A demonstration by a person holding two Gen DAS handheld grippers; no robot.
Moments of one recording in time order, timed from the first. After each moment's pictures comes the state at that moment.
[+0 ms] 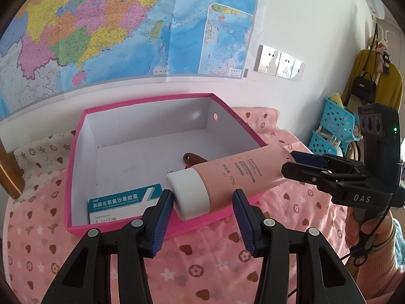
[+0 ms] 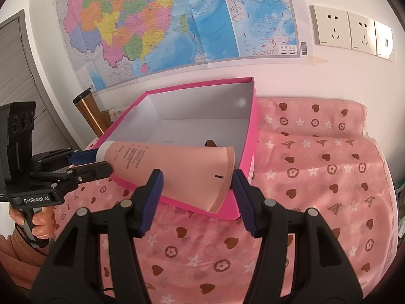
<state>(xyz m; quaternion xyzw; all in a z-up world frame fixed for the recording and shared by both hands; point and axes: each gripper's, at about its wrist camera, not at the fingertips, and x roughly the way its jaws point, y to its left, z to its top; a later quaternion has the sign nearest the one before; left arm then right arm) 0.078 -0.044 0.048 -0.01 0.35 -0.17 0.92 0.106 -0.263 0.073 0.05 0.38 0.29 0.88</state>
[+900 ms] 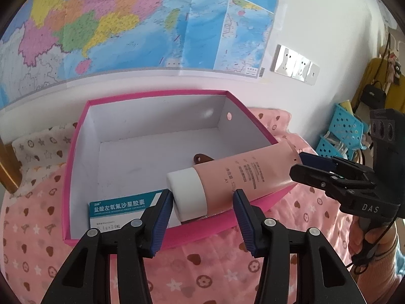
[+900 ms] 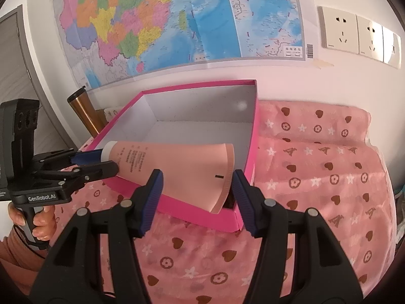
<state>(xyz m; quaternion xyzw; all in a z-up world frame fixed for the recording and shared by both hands) 0.106 -0.033 0.042 -0.03 0.37 -0.15 0.92 0.125 -0.248 0.070 0.04 0.38 0.28 0.88</state>
